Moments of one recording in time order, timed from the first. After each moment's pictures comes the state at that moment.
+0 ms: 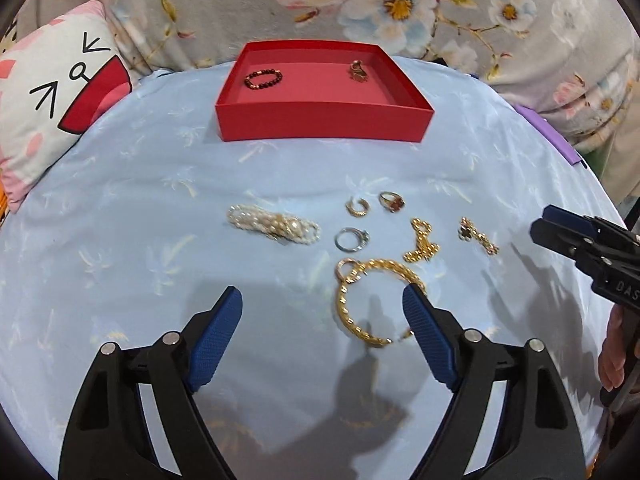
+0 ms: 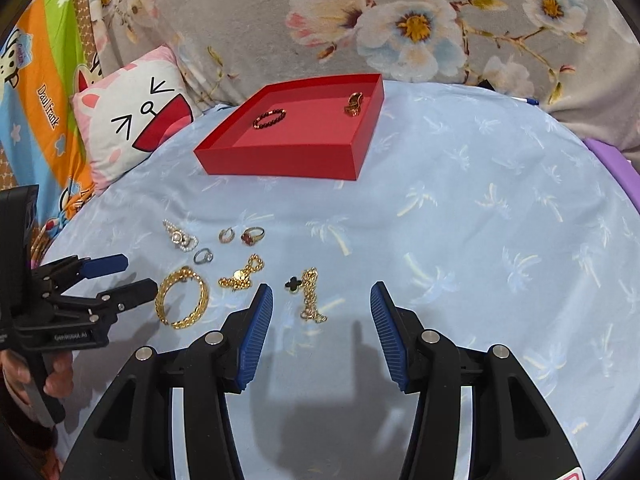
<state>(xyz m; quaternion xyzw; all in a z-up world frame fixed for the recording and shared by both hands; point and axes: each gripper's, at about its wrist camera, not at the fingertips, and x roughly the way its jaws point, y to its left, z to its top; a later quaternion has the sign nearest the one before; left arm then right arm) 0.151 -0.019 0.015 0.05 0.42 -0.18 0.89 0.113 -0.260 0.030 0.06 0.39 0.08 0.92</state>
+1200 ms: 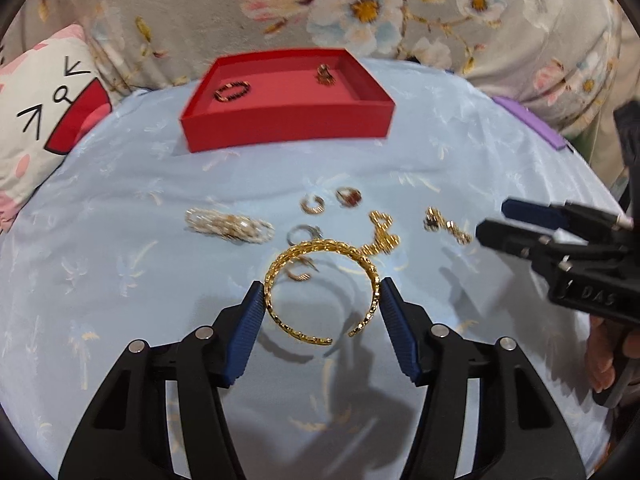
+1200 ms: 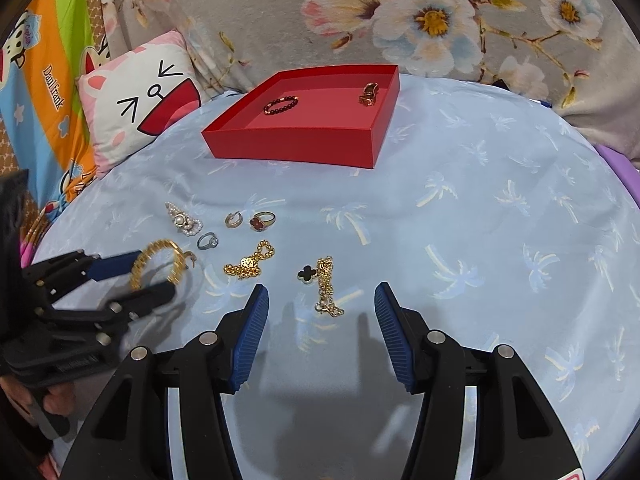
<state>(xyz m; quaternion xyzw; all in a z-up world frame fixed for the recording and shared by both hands) 0.136 -0.040 0.017 0.06 0.39 -0.20 0.90 0.117 -0.244 0.018 0.04 0.39 0.09 0.91</state>
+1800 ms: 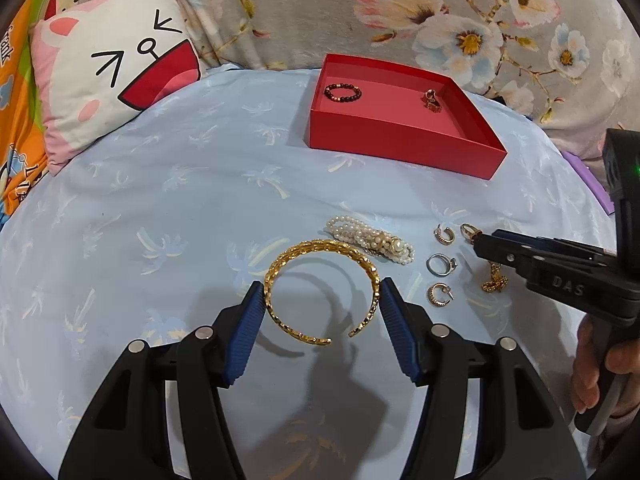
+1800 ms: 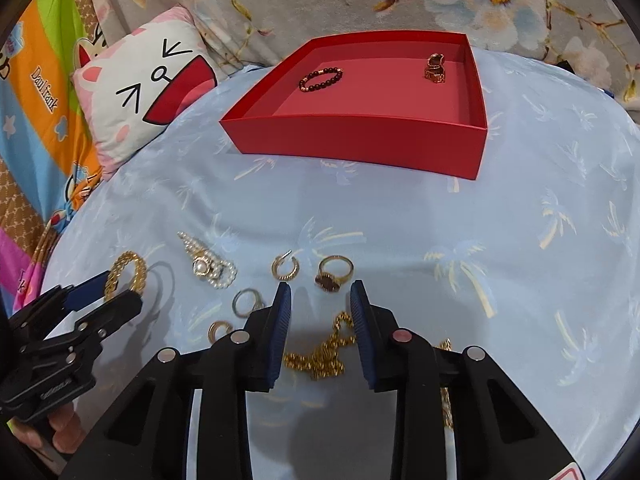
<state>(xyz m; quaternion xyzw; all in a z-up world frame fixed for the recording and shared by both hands) 0.168 0.032 0.018 0.00 0.40 -0.10 0.91 0.202 -0.182 -0.001 0.06 0.44 0.13 0.88</state>
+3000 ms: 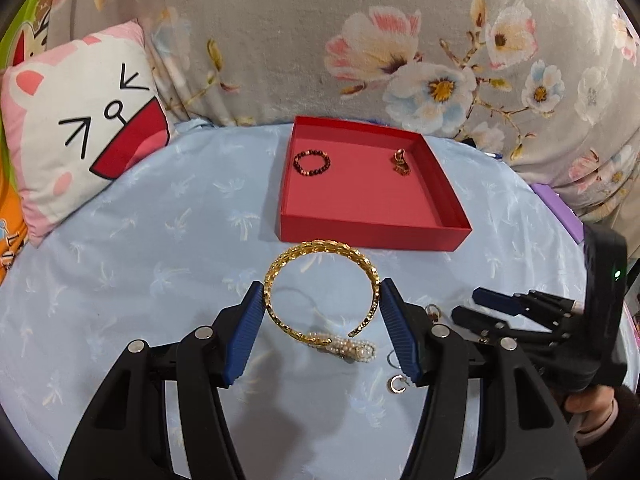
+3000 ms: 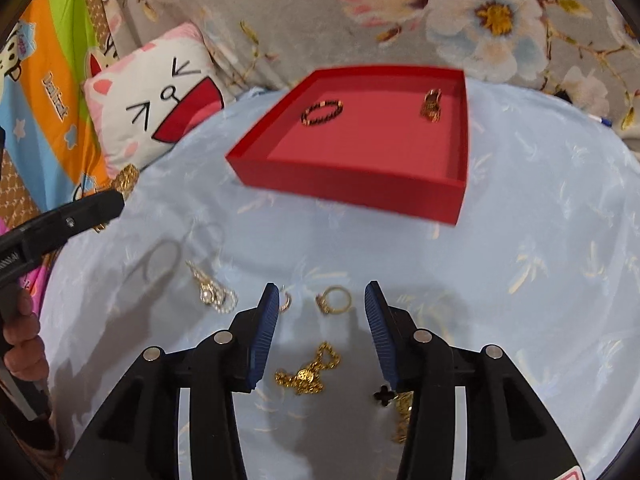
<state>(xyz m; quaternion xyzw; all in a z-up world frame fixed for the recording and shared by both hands) 0.213 0.027 0.089 -0.01 0.37 -0.16 0.92 0.205 -0.193 0.023 0.05 0.42 0.14 0.89</state>
